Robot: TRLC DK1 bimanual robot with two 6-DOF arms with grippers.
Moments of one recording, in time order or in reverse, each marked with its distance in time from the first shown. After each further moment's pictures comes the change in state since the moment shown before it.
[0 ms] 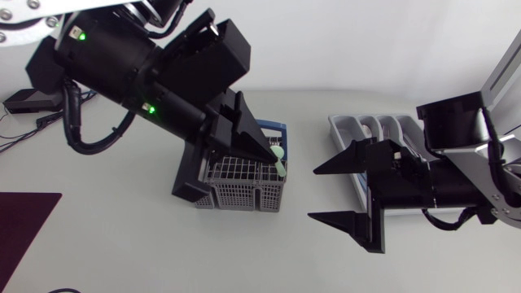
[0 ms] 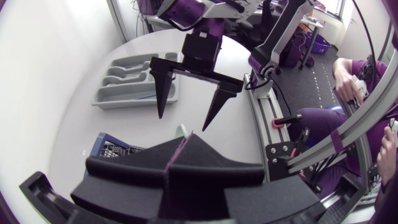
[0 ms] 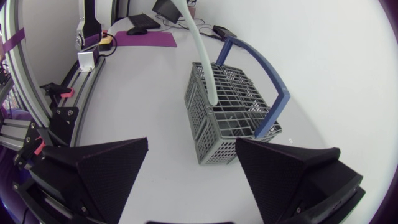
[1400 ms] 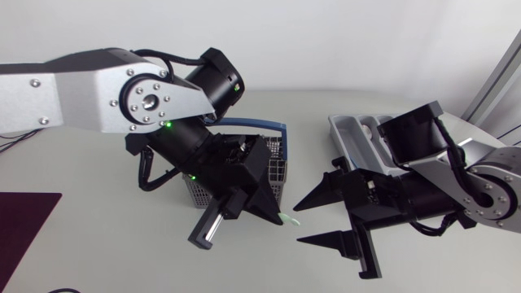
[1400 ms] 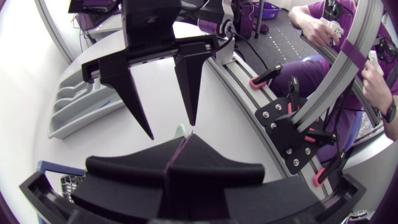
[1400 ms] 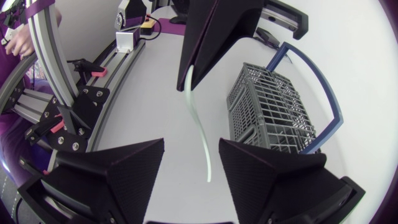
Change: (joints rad) left arm 0.002 0.165 -0.194 0.081 0.165 0.444; right arm 0.126 0.098 0.019 -0.100 -0.035 -0.180
